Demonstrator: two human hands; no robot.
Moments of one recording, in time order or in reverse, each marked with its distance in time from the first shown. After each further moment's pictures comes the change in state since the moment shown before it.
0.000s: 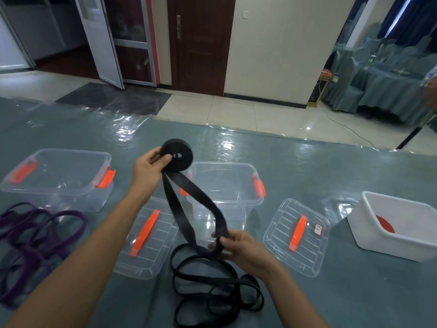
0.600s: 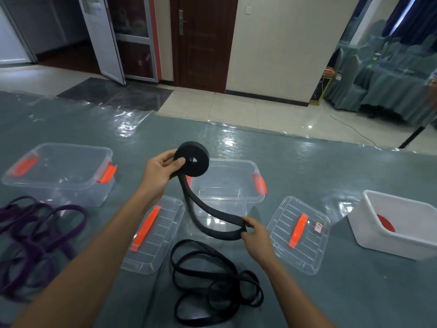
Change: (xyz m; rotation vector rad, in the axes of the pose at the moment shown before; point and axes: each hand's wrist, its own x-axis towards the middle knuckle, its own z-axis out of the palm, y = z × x) left_hand -0.020 0.002 0.014 -0.153 -0.162 -0.109; right_hand 0.014 0.009 -0.037 -0.748 0.612 -0.207
